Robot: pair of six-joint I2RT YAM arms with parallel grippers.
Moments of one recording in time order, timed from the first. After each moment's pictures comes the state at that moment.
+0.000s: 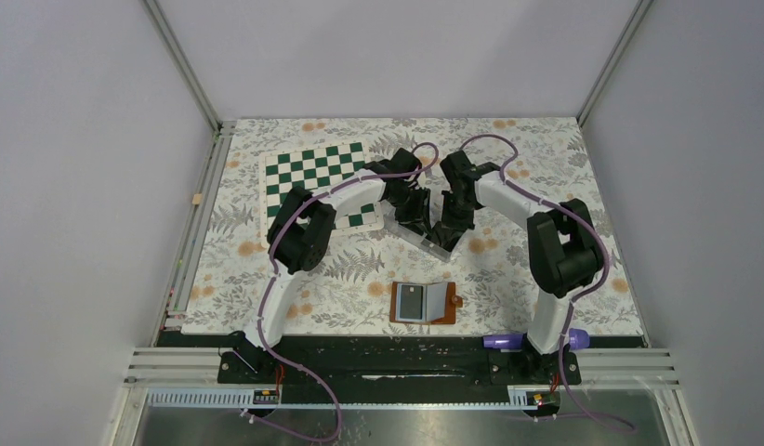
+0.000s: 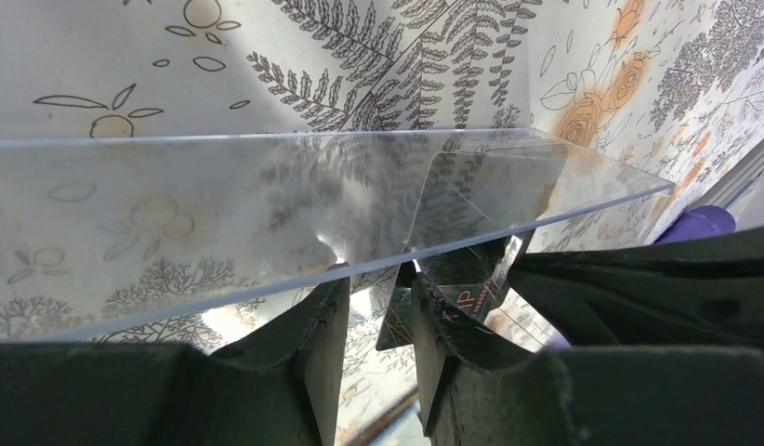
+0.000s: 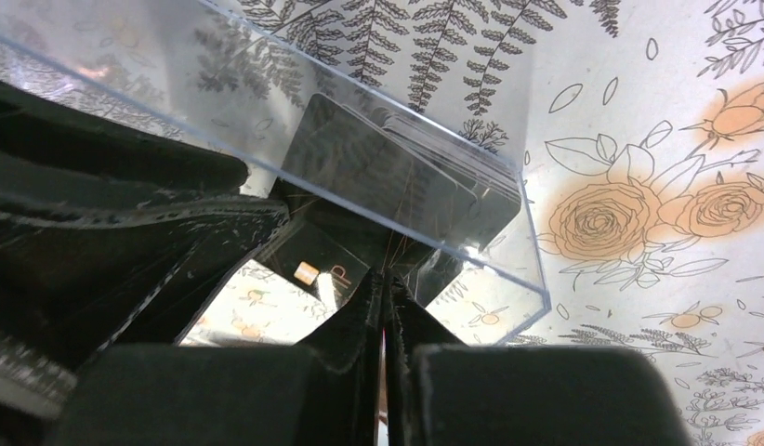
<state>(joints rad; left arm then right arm) -0.65 2.32 1.84 -0.63 0.50 -0.49 0.43 1.87 1.34 -0.81 -0.04 0.55</state>
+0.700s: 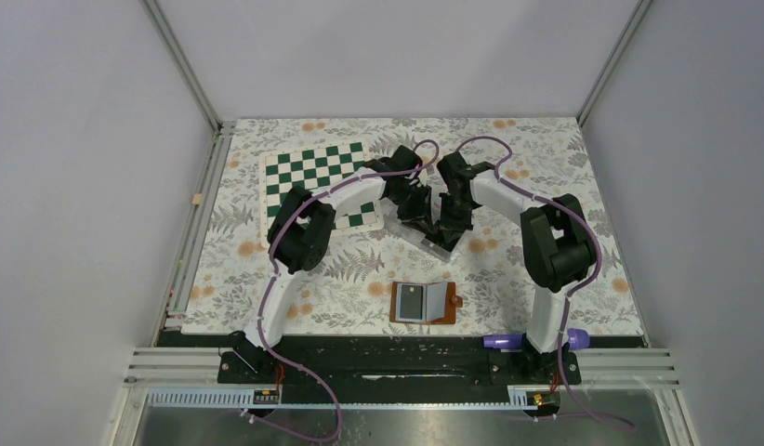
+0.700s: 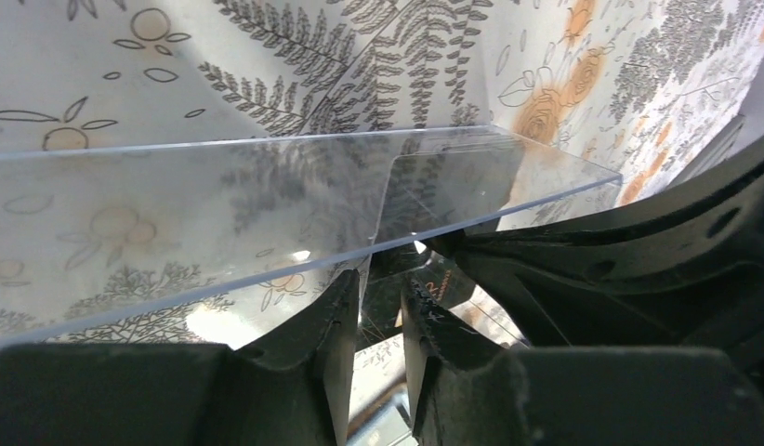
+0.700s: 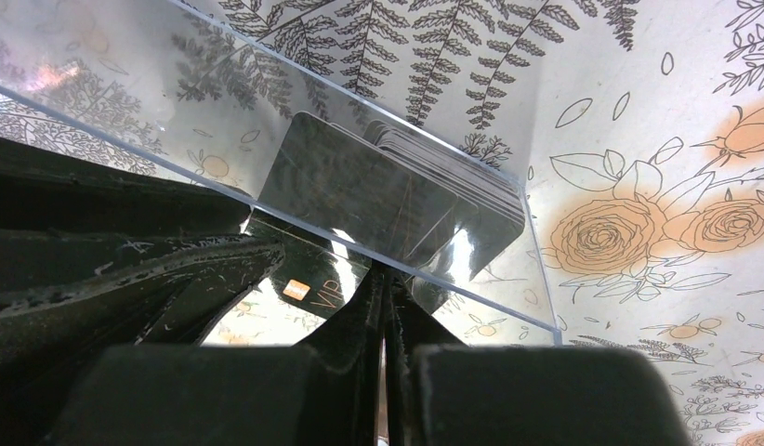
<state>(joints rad) -0.65 2.32 1.86 -0.63 0.54 -0.50 0.43 1.93 1.37 -0.83 -0.04 0.53</state>
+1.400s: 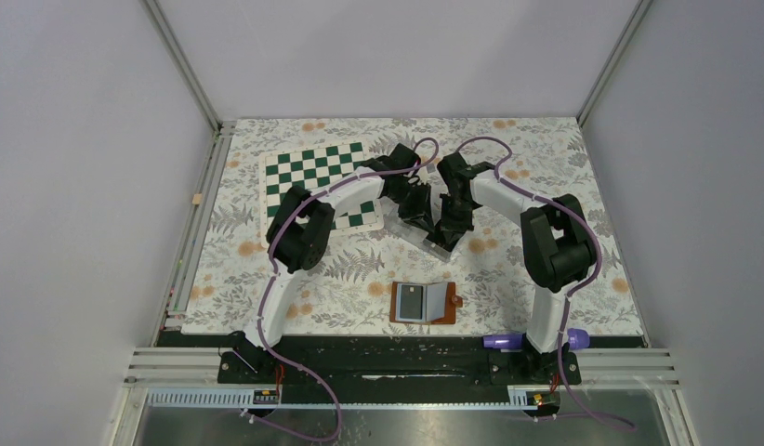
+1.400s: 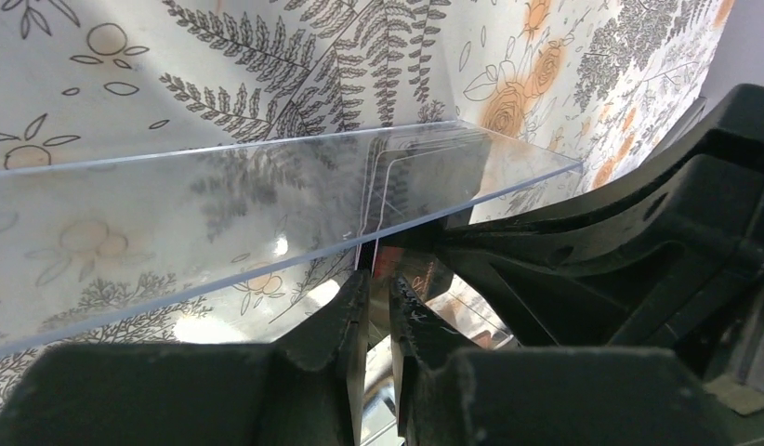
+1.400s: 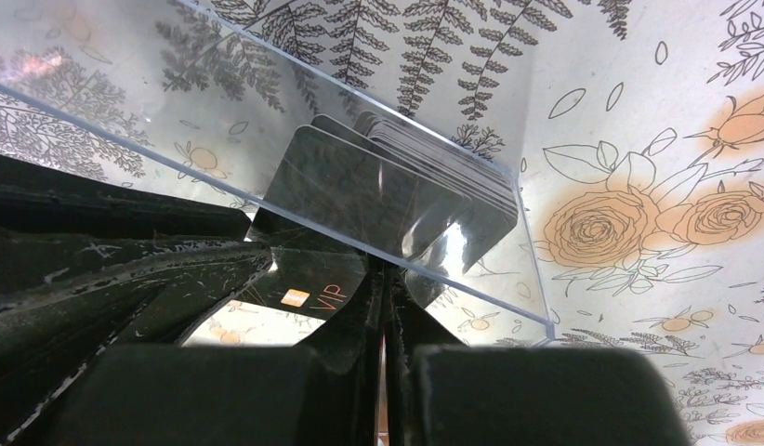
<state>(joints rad) -0.64 2.32 1.86 -0.61 0.61 -0.51 0.43 1.93 1.37 -0.84 -0.03 0.52</state>
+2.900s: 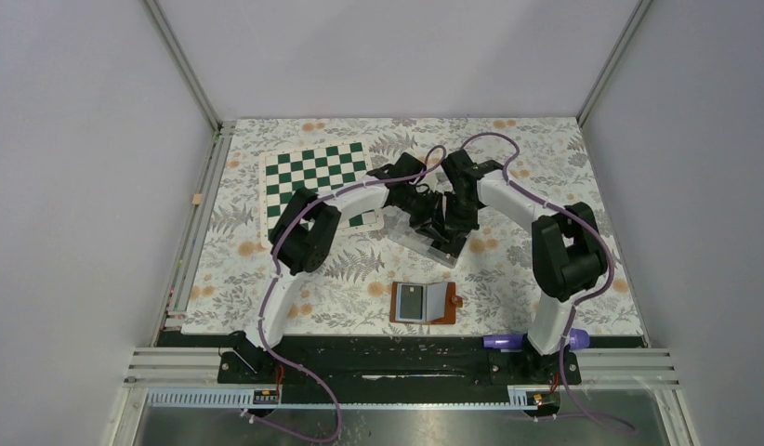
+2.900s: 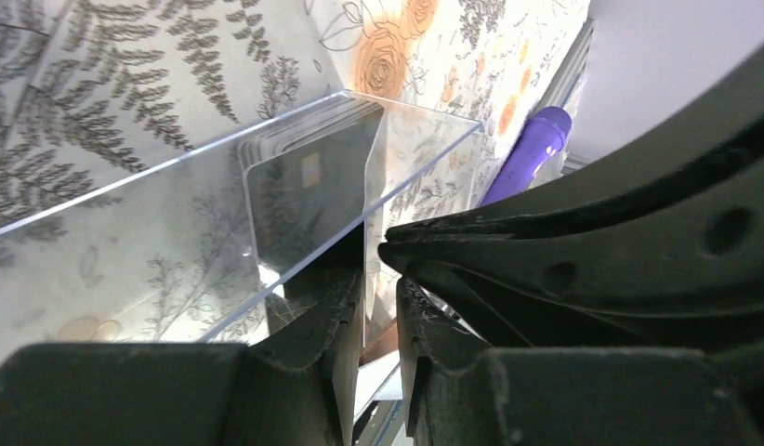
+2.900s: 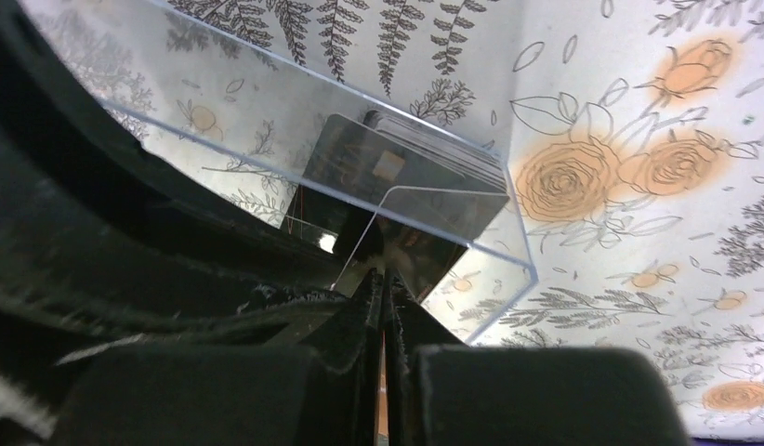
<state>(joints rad) -0.67 2.33 1.79 -0.45 0.86 -0.58 0.43 1.86 1.36 -0.88 -0.03 0.52</state>
